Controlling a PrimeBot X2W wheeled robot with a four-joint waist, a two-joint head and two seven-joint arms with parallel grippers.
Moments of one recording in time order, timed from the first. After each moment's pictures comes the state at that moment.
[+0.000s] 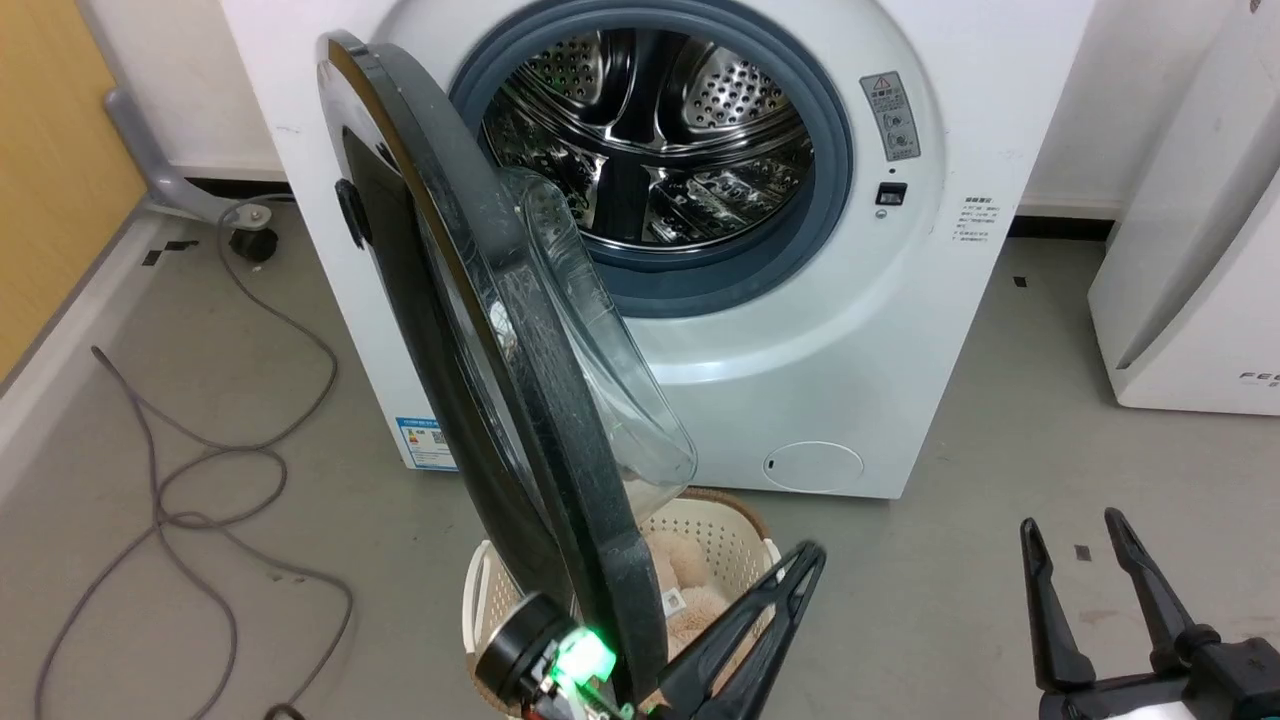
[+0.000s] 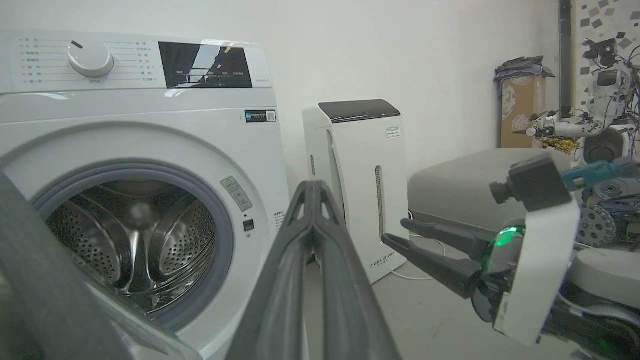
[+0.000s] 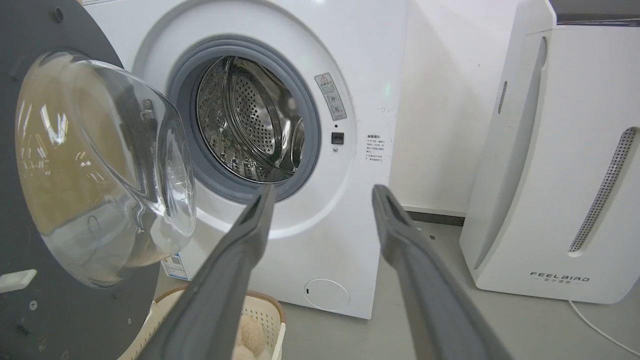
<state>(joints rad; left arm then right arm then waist) -0.01 0.07 -0.62 -0.27 0.00 -0.06 -0.26 0.12 -0.06 -0.06 -0.05 0.06 0.13 -0.26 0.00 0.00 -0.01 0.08</state>
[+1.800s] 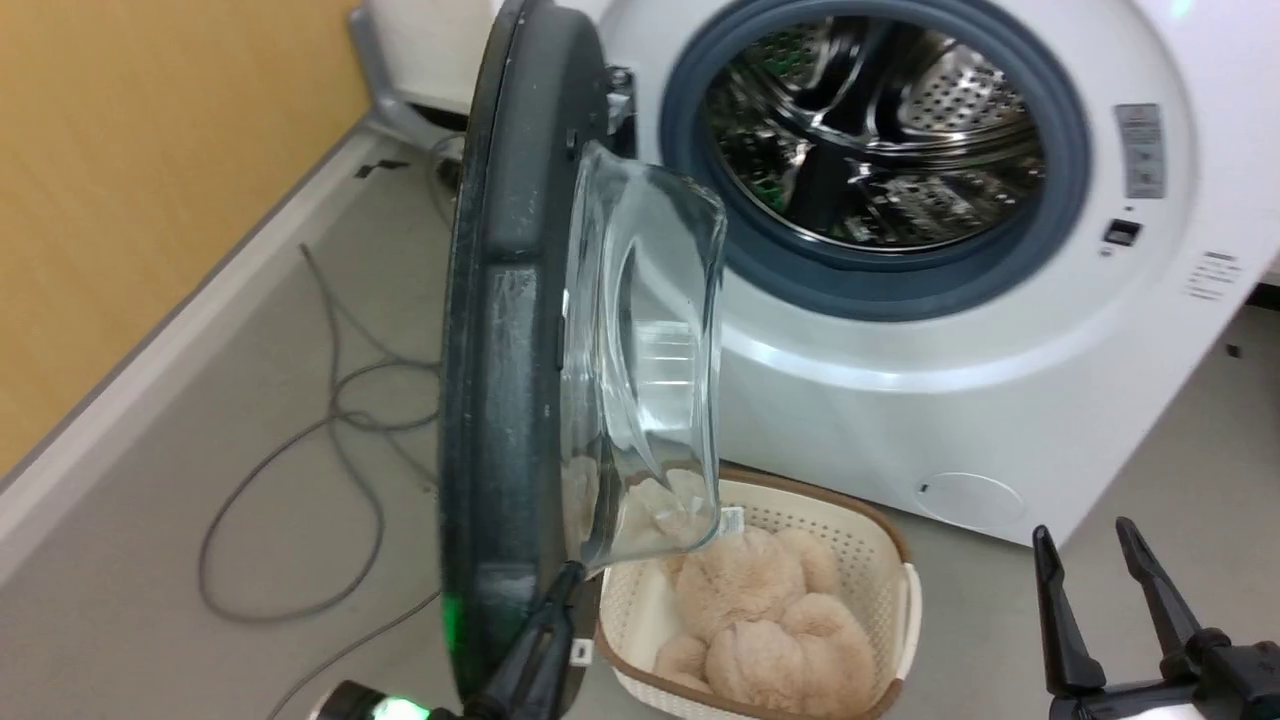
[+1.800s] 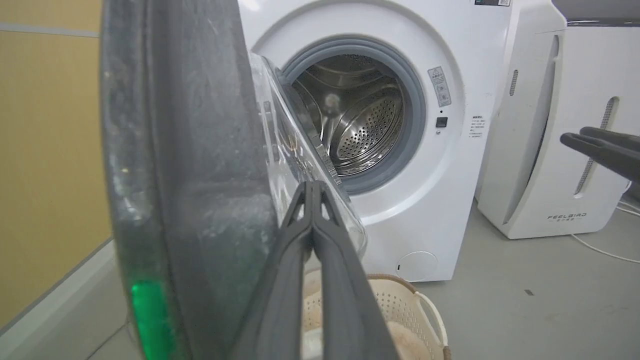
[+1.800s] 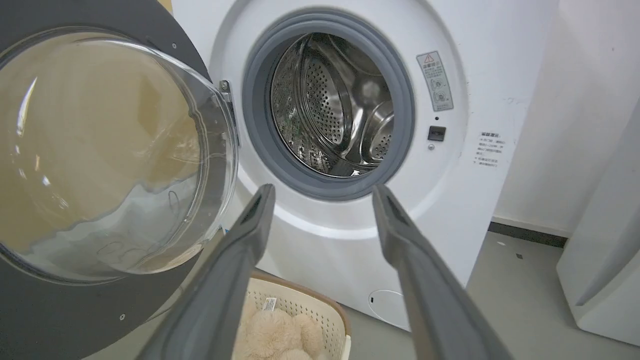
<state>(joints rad) 0.15 0.12 -0.38 -0.16 -0.04 0.06 -0.26 0.12 -0.05 -0.09 -0.02 0.07 0.13 -0.26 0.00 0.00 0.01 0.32</state>
